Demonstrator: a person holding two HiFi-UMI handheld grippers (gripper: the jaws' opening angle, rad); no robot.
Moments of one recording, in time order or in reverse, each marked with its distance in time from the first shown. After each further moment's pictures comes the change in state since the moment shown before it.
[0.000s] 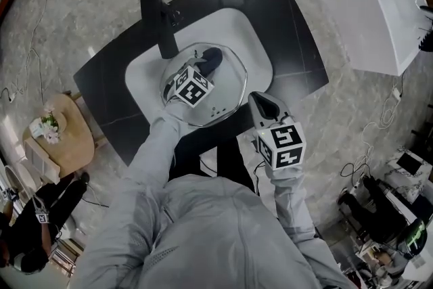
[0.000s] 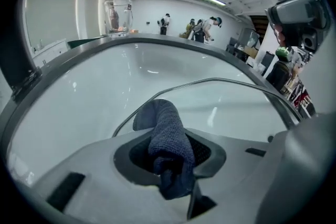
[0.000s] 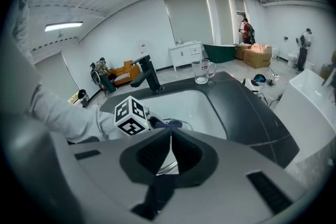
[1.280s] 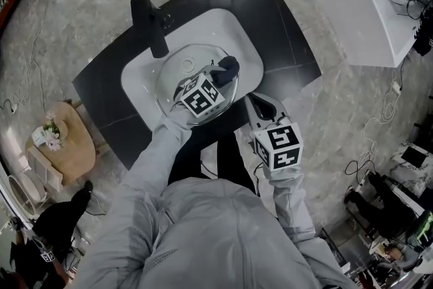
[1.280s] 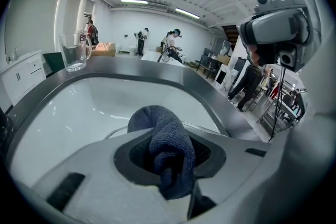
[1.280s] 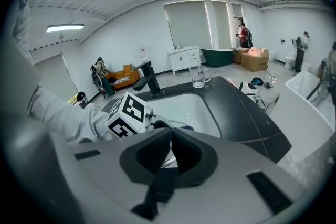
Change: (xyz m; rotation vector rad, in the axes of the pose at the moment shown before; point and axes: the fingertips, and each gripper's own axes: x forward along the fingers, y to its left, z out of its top) left arm -0.012 -0.090 0.066 0.139 -0.129 -0.213; right arm -0.024 -0.002 -0.004 0.005 -0.052 -0.014
